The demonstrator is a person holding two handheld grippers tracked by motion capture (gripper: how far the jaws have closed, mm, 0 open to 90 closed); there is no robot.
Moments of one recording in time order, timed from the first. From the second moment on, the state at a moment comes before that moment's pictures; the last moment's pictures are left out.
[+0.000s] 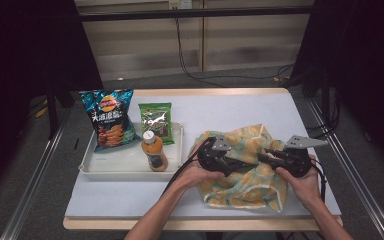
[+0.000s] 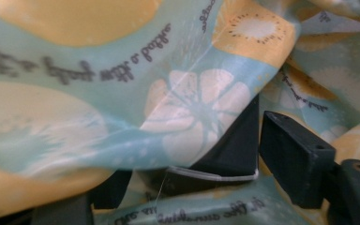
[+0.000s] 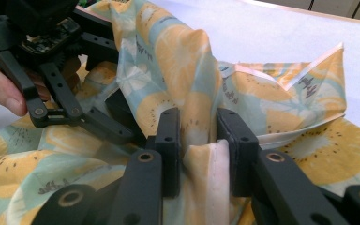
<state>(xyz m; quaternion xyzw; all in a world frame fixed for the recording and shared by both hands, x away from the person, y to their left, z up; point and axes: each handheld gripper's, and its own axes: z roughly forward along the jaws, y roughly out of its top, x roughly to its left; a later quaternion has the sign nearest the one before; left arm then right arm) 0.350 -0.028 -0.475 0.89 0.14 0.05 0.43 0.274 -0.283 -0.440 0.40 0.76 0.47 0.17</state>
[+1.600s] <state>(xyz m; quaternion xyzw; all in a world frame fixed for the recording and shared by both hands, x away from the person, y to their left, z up) 0.295 0.049 -0.457 0.89 0.15 0.03 0.43 0.275 -0.307 -0.455 0.44 0.76 0.44 0.19</state>
